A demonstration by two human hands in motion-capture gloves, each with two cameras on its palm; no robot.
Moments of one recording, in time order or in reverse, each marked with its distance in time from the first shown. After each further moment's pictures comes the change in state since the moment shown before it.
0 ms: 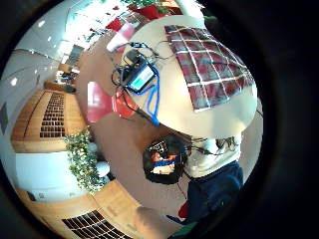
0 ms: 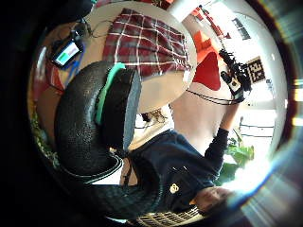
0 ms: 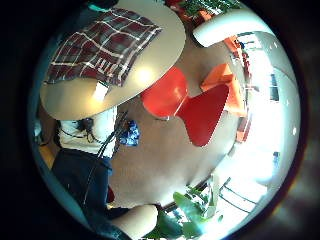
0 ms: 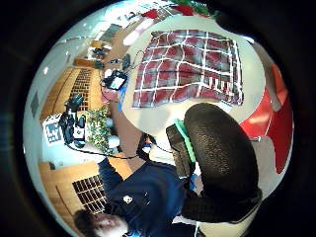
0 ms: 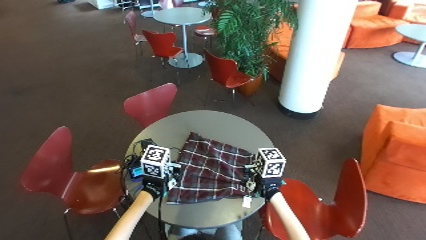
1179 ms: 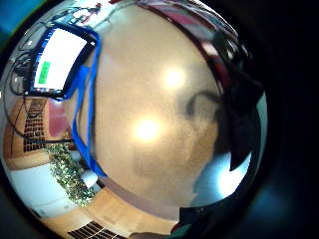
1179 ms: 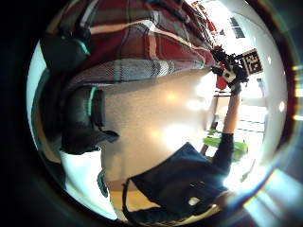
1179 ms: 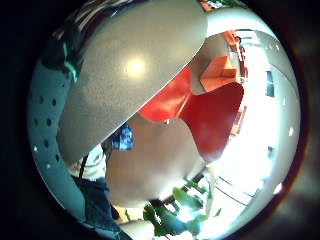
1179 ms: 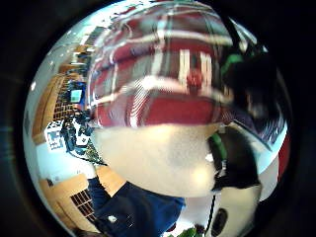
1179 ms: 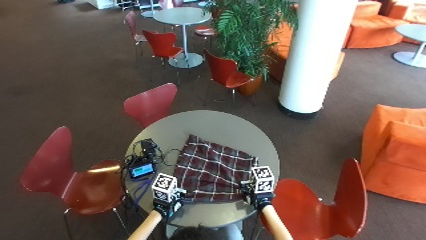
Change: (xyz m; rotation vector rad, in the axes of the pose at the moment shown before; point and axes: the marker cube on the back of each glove) left arm 0.018 -0.031 0.218 -0.074 0.071 0.091; right arm 0.028 -0.049 0.136 -0.054 0.114 0.099
